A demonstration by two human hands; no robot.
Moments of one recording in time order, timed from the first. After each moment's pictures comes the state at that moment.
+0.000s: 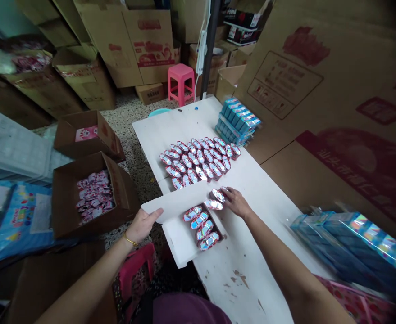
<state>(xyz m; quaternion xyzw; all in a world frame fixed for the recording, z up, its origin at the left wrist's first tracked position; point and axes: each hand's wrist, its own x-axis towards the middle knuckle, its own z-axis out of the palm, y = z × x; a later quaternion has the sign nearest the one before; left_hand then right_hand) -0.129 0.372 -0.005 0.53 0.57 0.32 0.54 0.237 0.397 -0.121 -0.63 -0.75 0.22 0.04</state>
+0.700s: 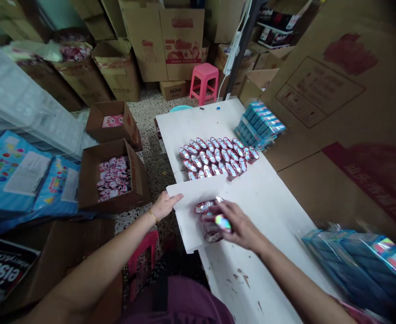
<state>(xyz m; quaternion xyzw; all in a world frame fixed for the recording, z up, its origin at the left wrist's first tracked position) -0.123 0.371 -0.004 0.52 0.54 0.35 0.57 0.164 0.335 -0.001 -0.38 -0.87 0.28 0.16</state>
